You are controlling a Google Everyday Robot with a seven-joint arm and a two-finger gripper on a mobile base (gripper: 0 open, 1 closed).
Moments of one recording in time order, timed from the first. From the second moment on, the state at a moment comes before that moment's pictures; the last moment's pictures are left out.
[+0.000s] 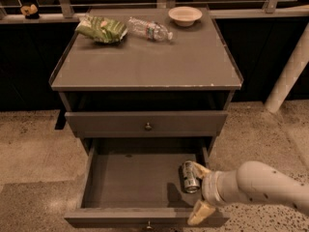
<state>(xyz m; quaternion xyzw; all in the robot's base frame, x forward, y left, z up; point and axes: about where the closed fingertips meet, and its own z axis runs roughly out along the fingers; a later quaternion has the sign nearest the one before) 0.412 -0.143 0.538 -0.62 0.72 0.11 0.29</state>
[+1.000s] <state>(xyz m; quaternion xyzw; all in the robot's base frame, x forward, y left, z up) 0.515 -0.156 0.502 -0.58 0.76 0.13 0.26</state>
